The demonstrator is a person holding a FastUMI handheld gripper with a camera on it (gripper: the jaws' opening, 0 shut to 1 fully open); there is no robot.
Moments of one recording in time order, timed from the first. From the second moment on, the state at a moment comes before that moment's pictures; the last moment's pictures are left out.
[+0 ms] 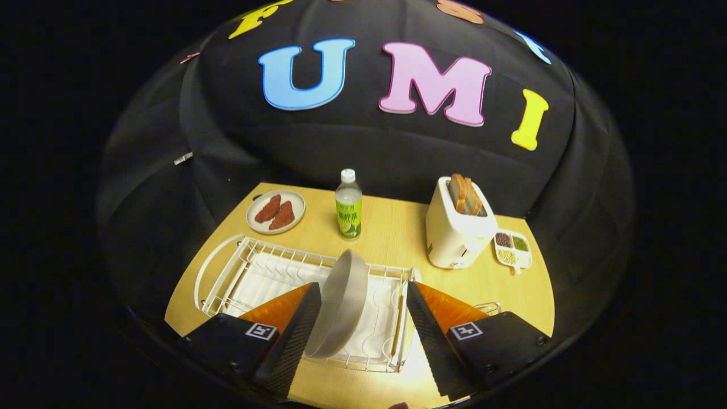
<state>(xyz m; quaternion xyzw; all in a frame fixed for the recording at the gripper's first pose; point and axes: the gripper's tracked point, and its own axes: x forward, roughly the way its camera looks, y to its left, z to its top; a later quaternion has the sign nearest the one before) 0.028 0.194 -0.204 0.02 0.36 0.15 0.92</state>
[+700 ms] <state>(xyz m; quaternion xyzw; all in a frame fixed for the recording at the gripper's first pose) 0.056 0.219 -0.262 -0.04 0.43 0.06 0.90</state>
